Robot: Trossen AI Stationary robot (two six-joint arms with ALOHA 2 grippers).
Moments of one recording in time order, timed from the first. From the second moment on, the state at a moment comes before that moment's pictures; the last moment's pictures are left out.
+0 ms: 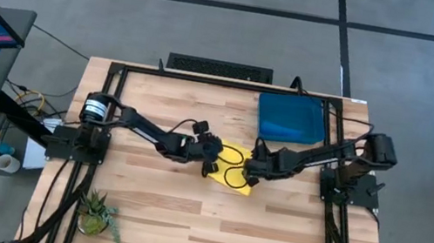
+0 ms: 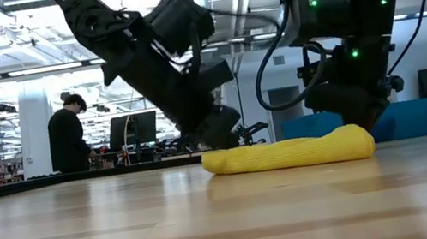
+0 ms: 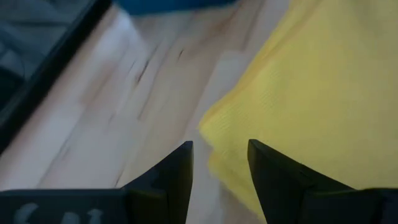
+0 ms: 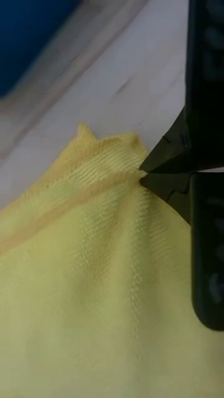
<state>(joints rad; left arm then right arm) -0.02 1.97 1.05 0.14 -0.59 -0.07 0.12 1.68 0.83 -0.62 0.35 0.92</state>
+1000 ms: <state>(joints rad) 0.16 1.95 1.05 0.02 -0.07 -0.12 0.14 1.66 0.87 -0.63 0.31 0.83</state>
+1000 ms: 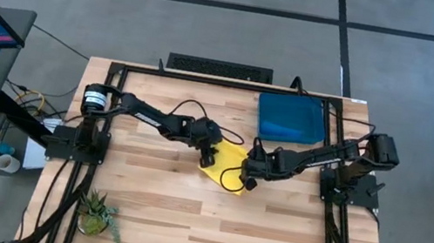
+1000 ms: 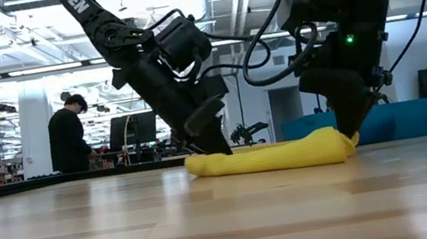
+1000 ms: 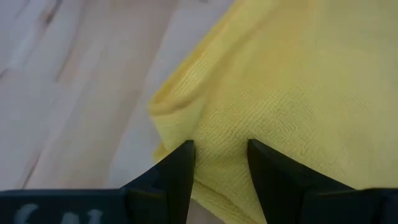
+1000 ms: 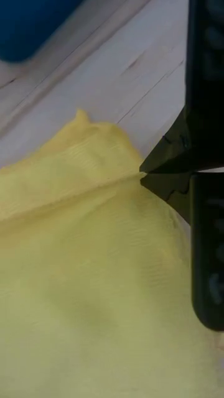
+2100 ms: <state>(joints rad) 0.04 1.83 1.05 -0.06 -0.21 -0.02 0.19 1.66 0.96 -0.80 0.35 0.81</state>
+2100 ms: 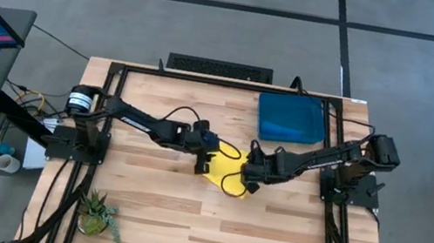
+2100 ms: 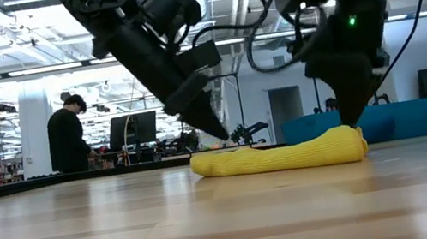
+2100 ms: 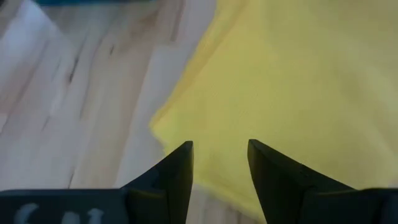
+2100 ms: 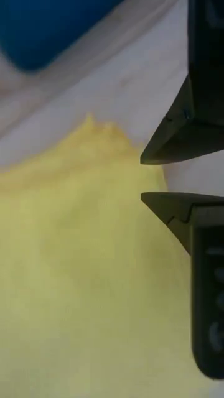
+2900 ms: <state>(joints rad) -0.05 1.83 0.91 0.04 -0.21 -0.01 0.40 1.78 1.00 -0.51 0.36 0.87</state>
